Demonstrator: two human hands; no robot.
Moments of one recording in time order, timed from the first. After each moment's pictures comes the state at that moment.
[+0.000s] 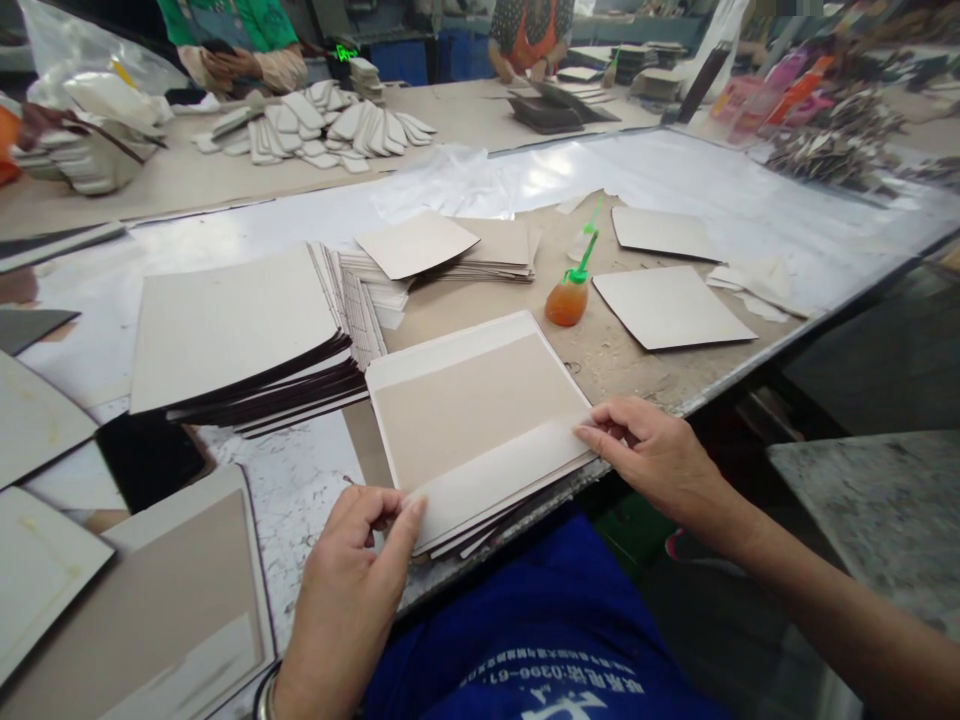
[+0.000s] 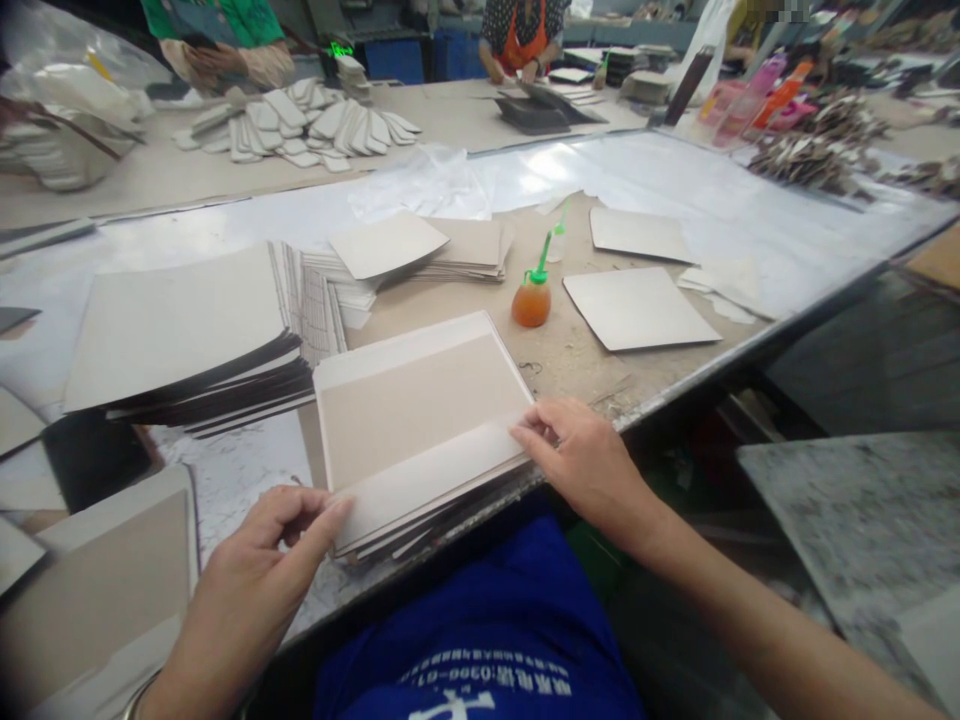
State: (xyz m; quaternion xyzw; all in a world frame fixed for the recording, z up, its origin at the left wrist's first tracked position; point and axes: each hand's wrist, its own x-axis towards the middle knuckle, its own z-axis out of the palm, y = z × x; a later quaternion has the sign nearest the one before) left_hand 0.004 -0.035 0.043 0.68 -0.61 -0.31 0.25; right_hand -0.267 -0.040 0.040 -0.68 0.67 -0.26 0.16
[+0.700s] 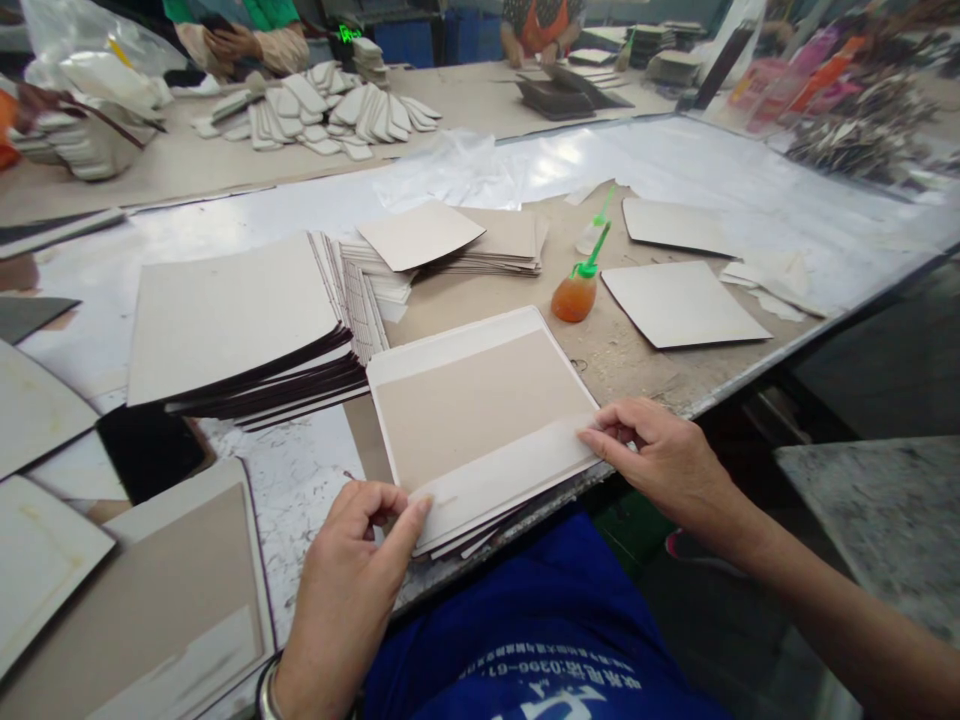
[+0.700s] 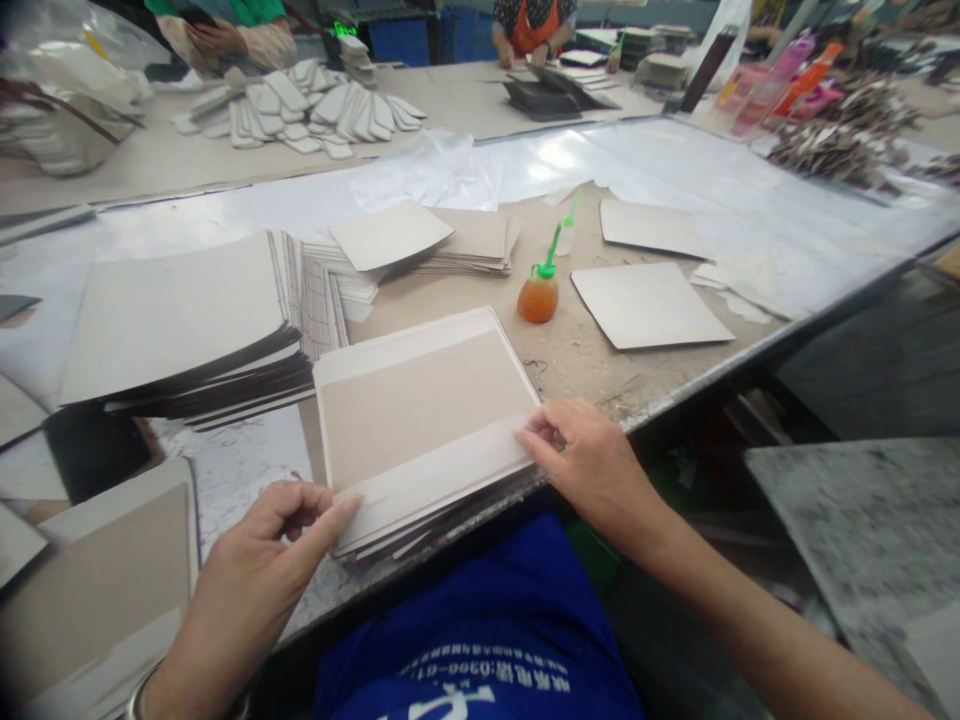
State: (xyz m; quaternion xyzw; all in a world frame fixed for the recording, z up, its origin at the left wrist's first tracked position) left_hand 0.003 -0.039 0.040 0.69 -0.59 -0.33 0.24; right_hand -0.269 -0.041 0.036 -0.68 0.67 -0.23 0.16
